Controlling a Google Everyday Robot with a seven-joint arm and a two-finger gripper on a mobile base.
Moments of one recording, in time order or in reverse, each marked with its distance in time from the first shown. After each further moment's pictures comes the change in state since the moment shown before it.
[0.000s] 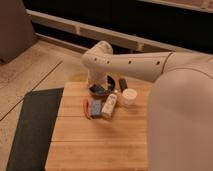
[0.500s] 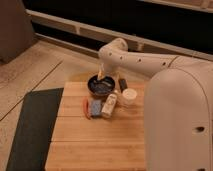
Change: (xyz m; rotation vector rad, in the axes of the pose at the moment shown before) arm -0.074 -0.055 0.033 -0.075 -0.089 0.088
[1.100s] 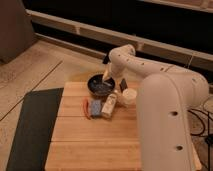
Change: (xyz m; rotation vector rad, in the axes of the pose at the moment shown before) arm -0.005 -0.018 0.076 -0.021 0.122 -0.023
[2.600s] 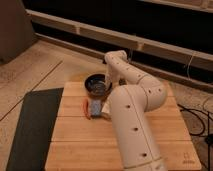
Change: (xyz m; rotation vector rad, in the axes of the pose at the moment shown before) arm -0.003 -0.014 0.085 0.062 0.219 0.018
